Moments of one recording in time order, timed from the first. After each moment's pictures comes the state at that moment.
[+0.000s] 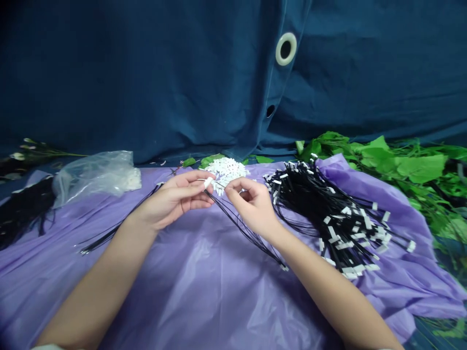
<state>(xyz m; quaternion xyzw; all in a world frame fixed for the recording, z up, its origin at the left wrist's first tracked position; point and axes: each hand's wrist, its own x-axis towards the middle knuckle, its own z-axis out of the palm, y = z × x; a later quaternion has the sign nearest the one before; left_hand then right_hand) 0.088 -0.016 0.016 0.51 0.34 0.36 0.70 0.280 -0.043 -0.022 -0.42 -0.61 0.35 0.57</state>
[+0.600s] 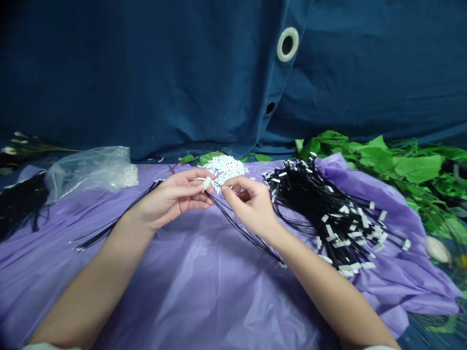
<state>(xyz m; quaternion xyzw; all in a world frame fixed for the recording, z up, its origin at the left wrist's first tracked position) 0.089 -0.019 0.018 0.50 0.33 0.34 0.73 0.279 -0.048 -0.021 -0.44 -0.64 0.29 0.56</state>
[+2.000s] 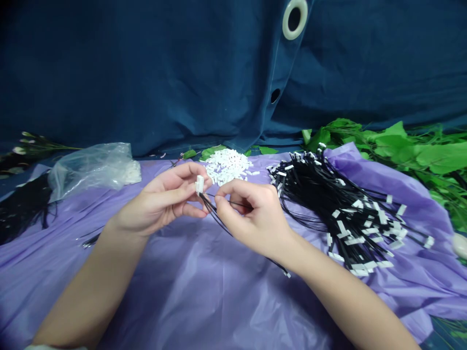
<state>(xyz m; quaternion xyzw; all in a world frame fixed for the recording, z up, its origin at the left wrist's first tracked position) 0.089 -0.036 0.026 0.53 0.27 0.34 0.73 0.277 -0.078 0.000 -0.42 -0.71 0.21 0.52</state>
